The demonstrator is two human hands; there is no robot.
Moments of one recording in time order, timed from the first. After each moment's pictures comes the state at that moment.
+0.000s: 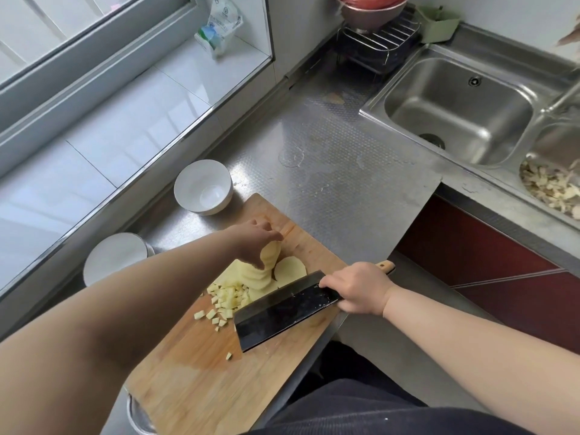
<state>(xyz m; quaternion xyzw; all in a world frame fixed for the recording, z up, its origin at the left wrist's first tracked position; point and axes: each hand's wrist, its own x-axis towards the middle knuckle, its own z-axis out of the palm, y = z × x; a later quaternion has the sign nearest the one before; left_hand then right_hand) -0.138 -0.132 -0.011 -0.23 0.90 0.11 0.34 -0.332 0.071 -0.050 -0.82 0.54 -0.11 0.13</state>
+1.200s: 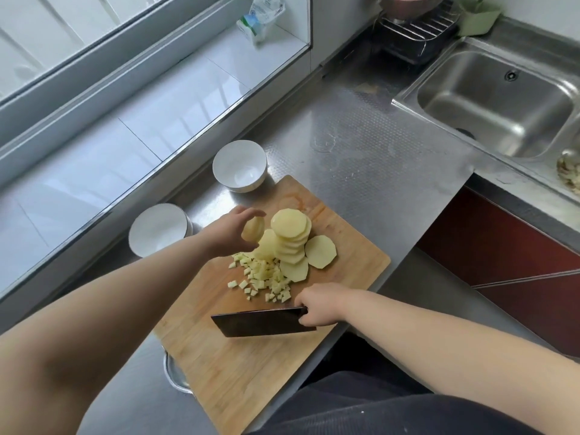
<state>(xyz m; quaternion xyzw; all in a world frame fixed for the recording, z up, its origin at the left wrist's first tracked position) -0.016 -0.115 0.011 -0.44 0.84 0.28 0.11 -0.188 0.058 -0.022 -0.69 0.54 0.15 0.46</state>
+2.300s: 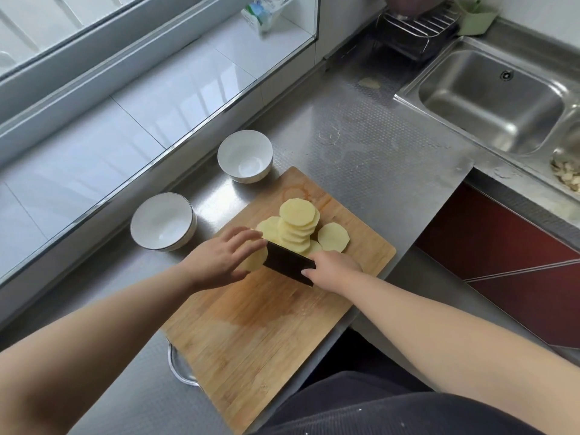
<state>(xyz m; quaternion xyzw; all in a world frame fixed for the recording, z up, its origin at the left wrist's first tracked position) 0.059 -0.076 -0.005 -0.17 0.98 0.10 0.06 -0.182 0.041 -0.032 -0.56 0.74 0.04 0.38</state>
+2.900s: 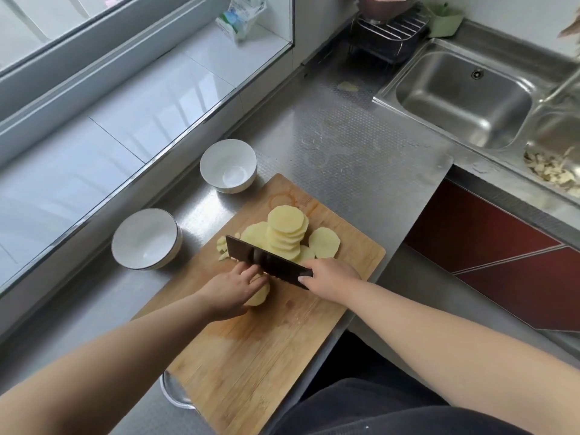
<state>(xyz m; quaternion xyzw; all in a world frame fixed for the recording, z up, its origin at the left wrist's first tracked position) 0.031 -0.048 -0.047 -0.15 0.95 0.04 0.25 -0.191 0.051 -0.027 -0.55 0.74 0.02 0.39</state>
